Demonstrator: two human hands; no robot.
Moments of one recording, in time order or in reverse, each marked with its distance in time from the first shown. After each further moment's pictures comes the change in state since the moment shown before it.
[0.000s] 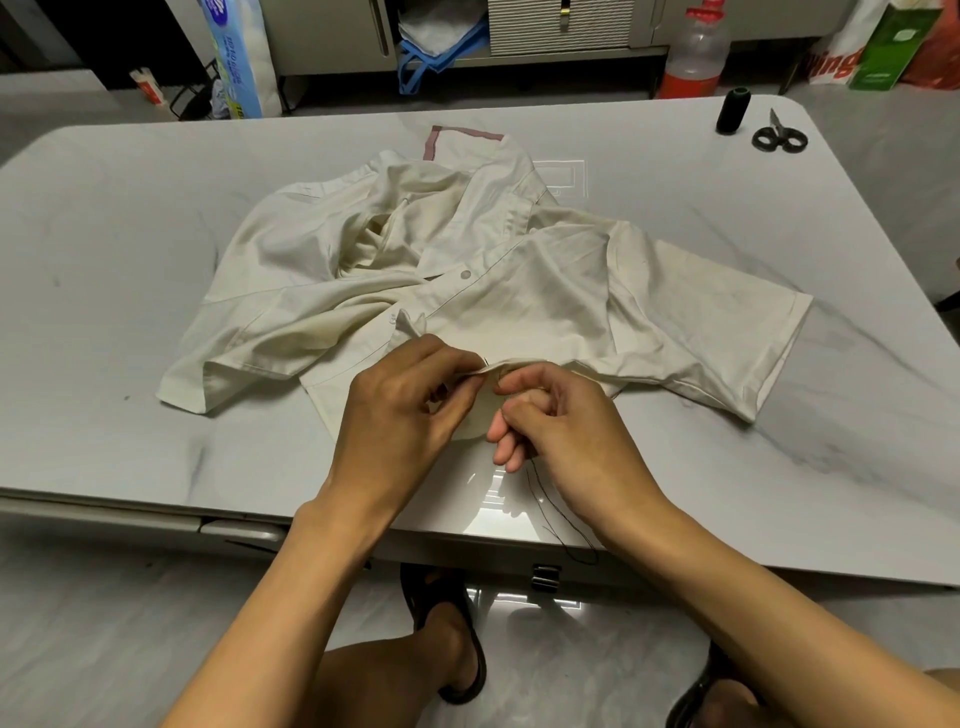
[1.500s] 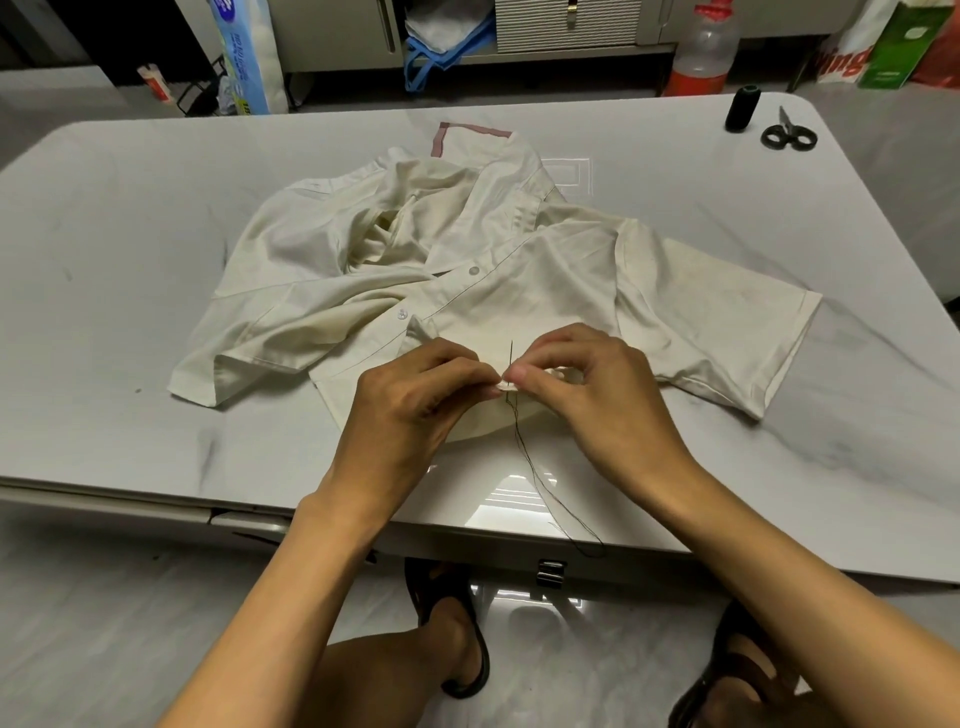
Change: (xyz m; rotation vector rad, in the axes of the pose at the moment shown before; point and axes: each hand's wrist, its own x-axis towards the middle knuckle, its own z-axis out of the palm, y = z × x) left_hand -0.003 -0.005 -0.006 -0.052 -0.025 0.129; right_hand 0.013 -0.014 -0.019 -0.532 0.085 -0.206
